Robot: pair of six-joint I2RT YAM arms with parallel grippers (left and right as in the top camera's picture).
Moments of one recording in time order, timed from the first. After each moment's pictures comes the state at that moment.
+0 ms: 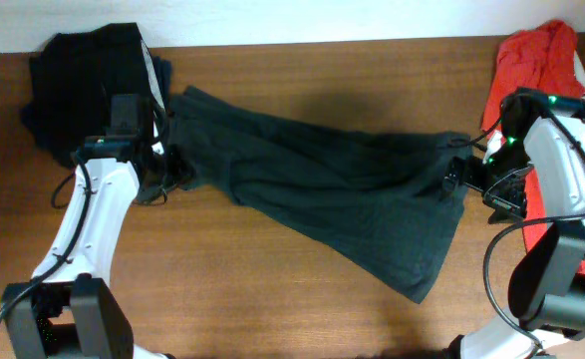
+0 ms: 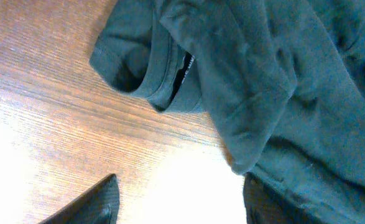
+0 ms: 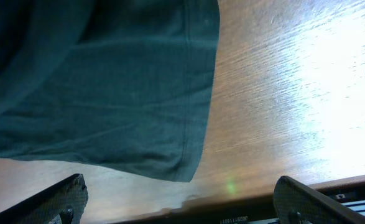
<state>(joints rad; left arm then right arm) 0.01 1.68 1.29 -0.92 0.10 -0.42 -0.24 1.83 1.50 -1.45 -0.13 0.22</state>
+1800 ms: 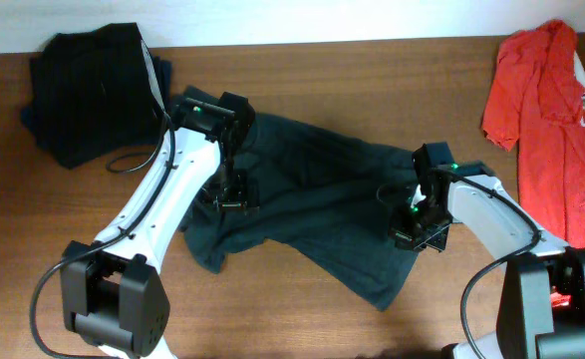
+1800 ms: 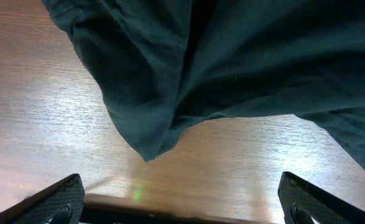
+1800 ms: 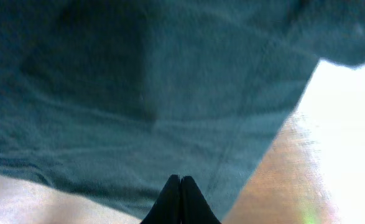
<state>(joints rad) -0.36 1.84 1.60 -1.47 -0.07 -0.42 0.09 1.66 0.98 -0.97 -0.25 0.48</state>
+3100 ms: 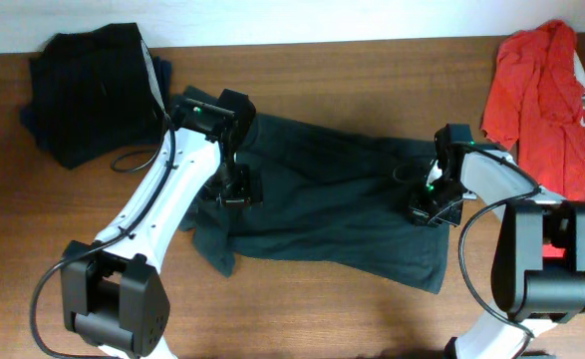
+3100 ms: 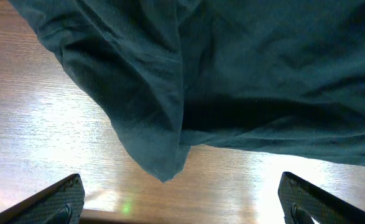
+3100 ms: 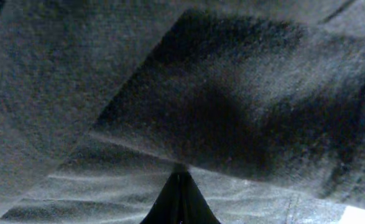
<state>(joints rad) -0.36 1.84 1.60 -1.41 -0.05 -0.42 -0.06 1.89 1.12 -0.88 -0.19 0.31</state>
